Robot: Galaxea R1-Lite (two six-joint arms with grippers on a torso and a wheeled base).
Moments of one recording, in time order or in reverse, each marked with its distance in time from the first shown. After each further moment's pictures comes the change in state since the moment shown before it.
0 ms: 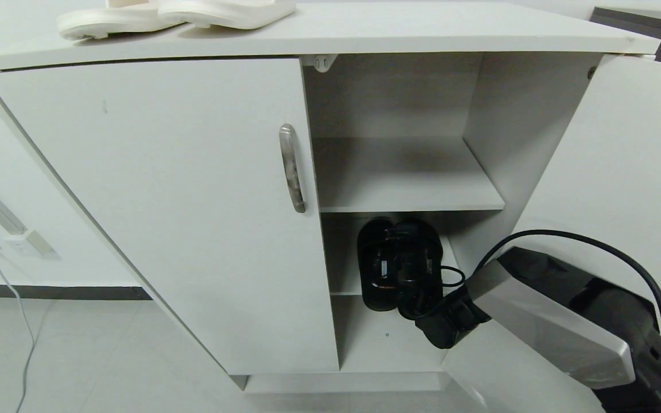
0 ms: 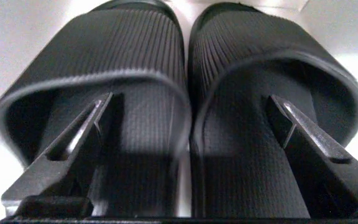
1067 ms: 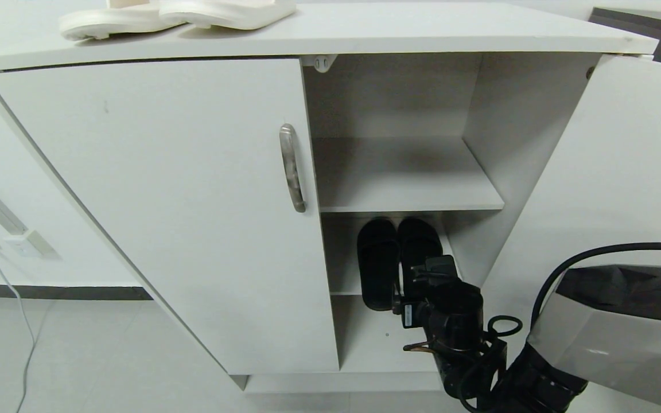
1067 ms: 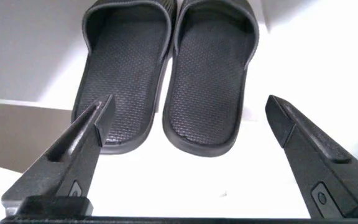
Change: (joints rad) left arm 0.000 0.000 0.000 0.000 0.000 0.000; right arm 0.148 -0.311 0.720 -0.405 -0.061 -0.003
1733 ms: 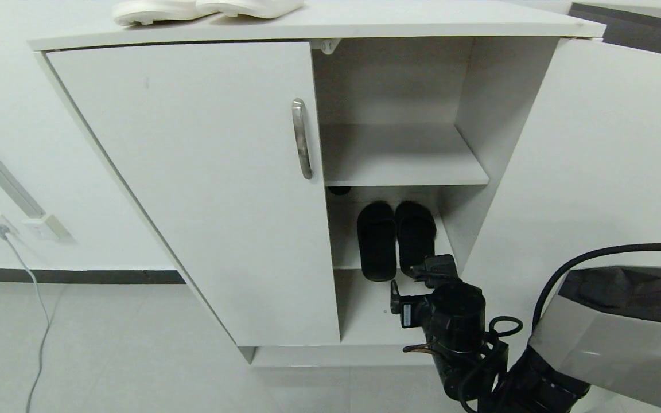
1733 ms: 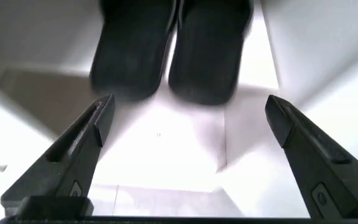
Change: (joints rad) left arm 0.000 0.000 0.000 0.000 -0.001 0.003; right arm 0.012 -0.008 0.009 -0.022 0.000 -0.007
